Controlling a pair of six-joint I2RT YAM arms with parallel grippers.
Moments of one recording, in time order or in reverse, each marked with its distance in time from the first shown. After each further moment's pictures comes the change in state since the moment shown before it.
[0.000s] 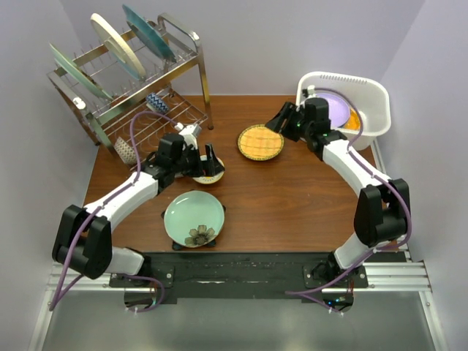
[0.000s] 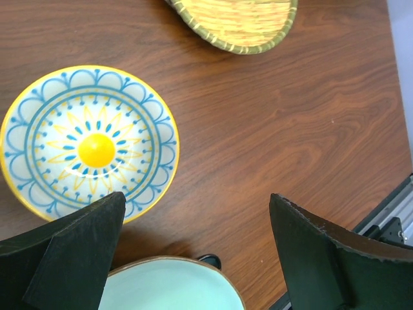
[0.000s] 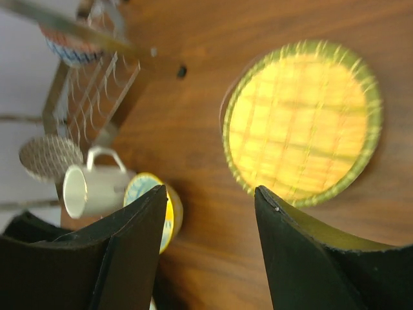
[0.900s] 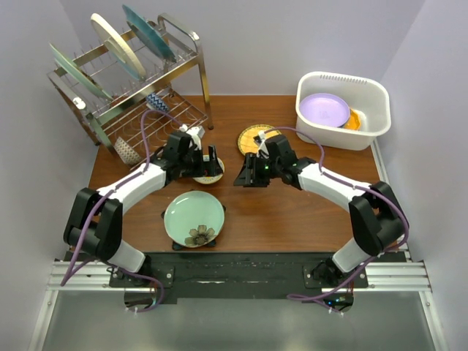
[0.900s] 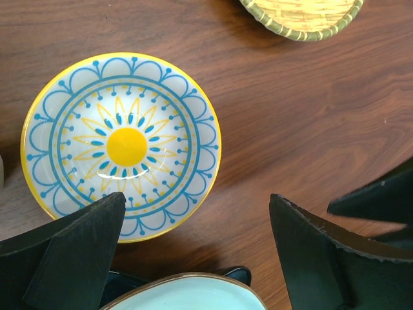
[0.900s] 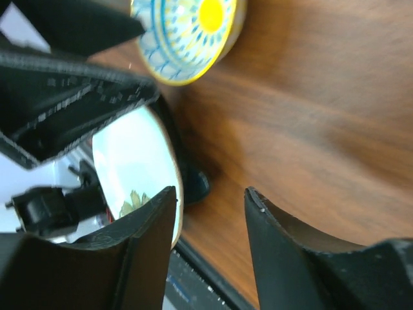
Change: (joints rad) left arm 0.001 0.141 0.072 -0.081 -0.069 0.035; right arm 0.315 -0.041 -0.246 -0.070 -0.198 0.017
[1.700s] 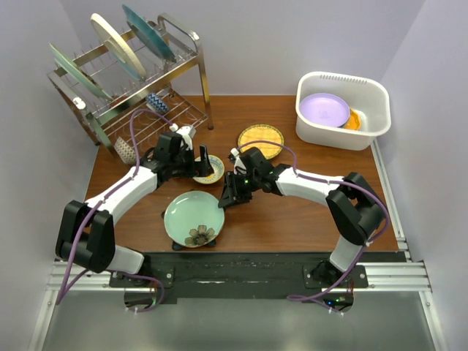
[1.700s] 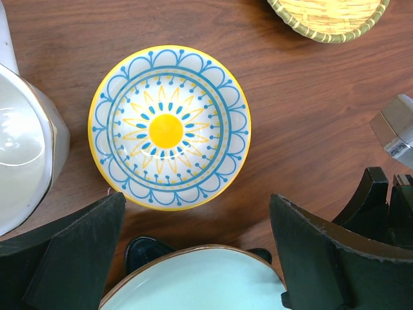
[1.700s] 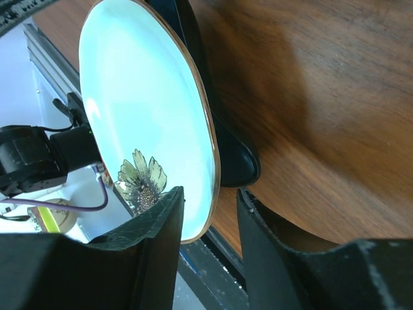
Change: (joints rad) left arm 0.048 -0.099 -0.019 -0.088 -0.045 0.052; right arm 0.177 0.153 0.056 -0.020 -0.082 0.000
